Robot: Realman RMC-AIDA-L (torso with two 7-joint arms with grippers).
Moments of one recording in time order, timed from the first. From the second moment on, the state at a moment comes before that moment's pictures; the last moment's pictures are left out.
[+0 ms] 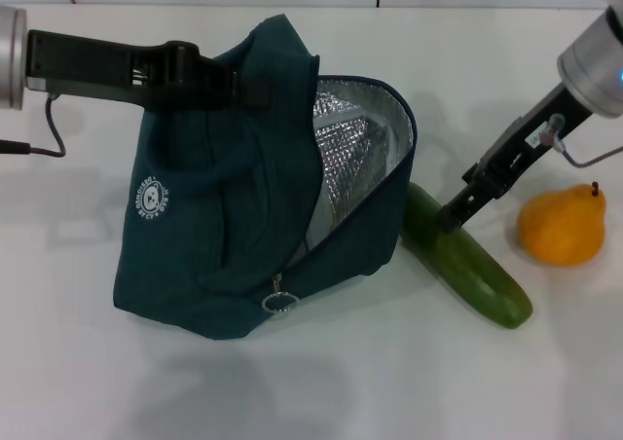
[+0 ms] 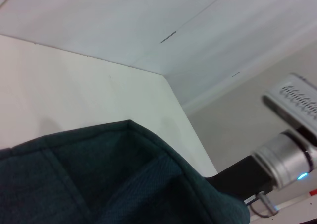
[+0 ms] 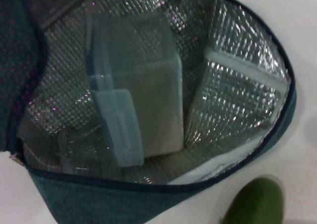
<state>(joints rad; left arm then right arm) -0.59 -2.03 0.73 1.12 1.98 1.85 -2.59 1.03 2.02 -1.17 -0.86 -2.46 -1.64 2.36</state>
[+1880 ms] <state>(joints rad) -0.59 -2.03 0.75 1.12 1.98 1.85 -2.59 0.98 2.02 -1.35 -0.67 -2.34 -1.39 2.36</state>
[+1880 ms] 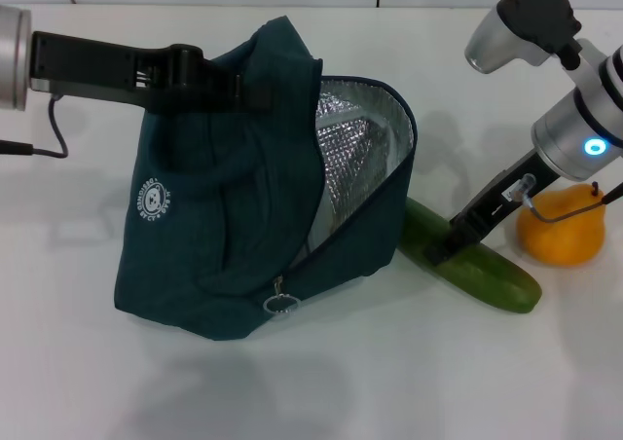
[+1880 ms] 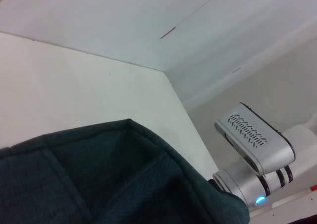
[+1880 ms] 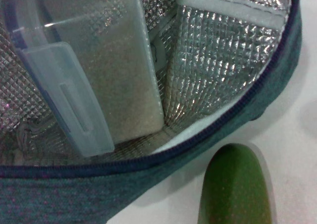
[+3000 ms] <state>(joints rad) -0.59 -2.01 0.74 1.11 1.95 1.88 -2.61 0.64 1.98 -0.87 -0.80 -1.67 -1.48 2.12</state>
